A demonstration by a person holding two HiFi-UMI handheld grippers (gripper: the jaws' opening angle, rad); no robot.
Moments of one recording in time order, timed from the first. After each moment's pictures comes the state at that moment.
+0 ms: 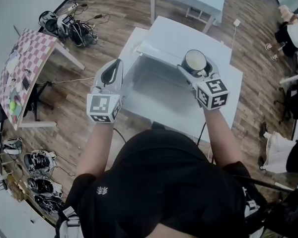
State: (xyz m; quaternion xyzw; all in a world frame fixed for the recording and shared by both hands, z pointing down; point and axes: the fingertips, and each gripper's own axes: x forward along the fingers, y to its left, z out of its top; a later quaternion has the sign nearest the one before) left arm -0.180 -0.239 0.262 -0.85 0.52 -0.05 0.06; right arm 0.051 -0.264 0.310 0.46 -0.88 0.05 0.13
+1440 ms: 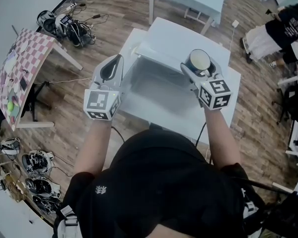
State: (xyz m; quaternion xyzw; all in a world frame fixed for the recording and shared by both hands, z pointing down) left arm -0.170 -0.259 0.244 -0.86 0.51 -0.04 0.06; right arm 0.071 -0.280 0.300 0.49 -0.86 0.06 0.12
